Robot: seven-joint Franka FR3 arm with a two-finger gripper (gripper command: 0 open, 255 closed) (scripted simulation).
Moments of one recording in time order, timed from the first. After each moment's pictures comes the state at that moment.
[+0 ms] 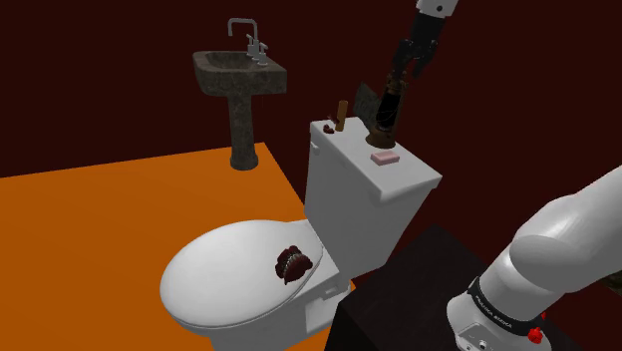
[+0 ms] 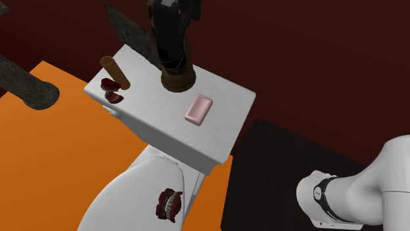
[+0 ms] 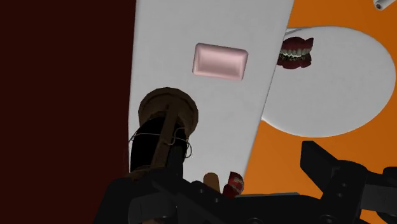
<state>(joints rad) -0.10 -0.29 -0.18 -1.91 -0.03 1.77 -0.22</state>
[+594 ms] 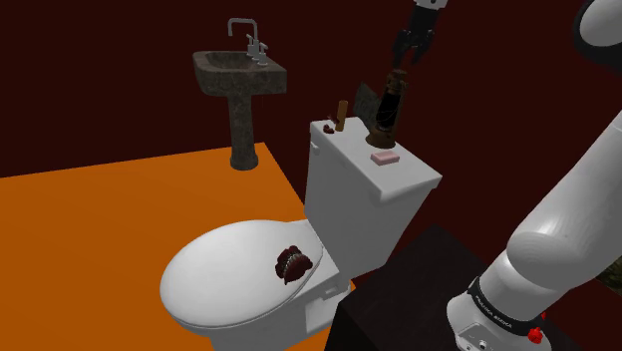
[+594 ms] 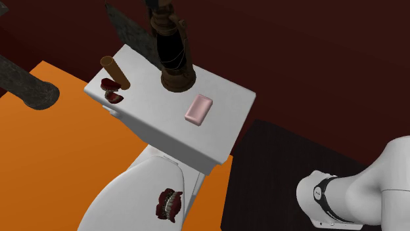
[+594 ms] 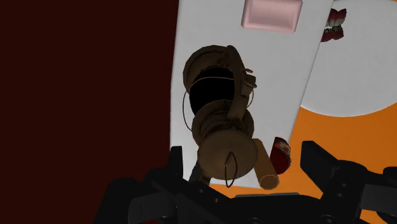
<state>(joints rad) -0.15 0.01 -0.27 -1.55 0.02 1.72 -0.33</state>
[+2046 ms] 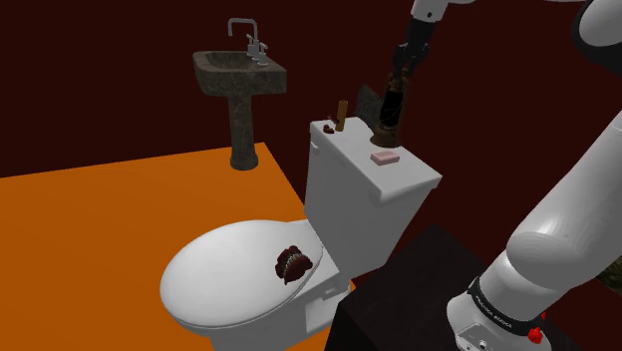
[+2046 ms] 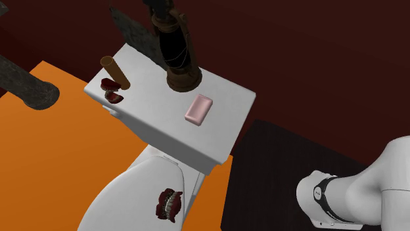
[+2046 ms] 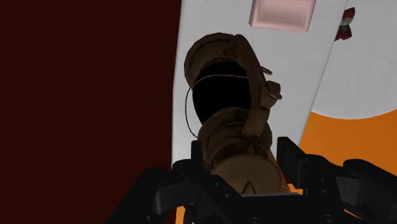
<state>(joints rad) -0.15 0.01 -0.27 -1.63 0.02 1.79 -0.34</state>
